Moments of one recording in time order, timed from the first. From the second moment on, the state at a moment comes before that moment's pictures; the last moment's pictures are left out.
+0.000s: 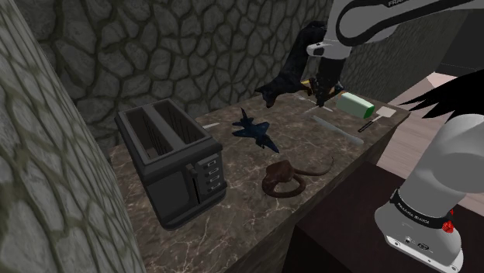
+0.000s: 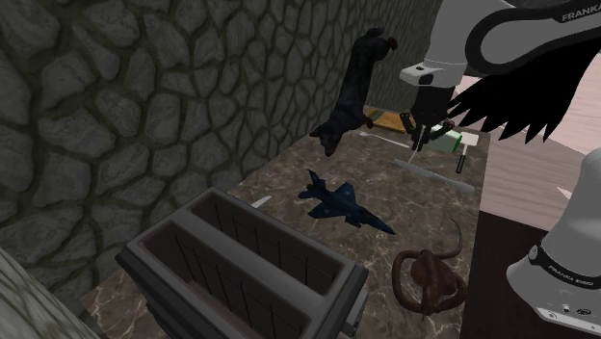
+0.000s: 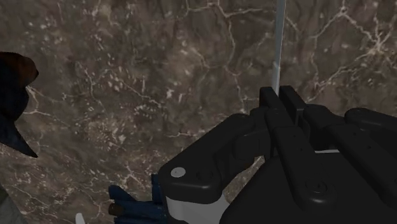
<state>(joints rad) 0.03 -0.52 -0.17 -2.51 -0.03 2.00 -1.59</state>
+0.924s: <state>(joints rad) -0.09 -0.74 -0.29 -2.72 -0.16 1.99 -1.73</state>
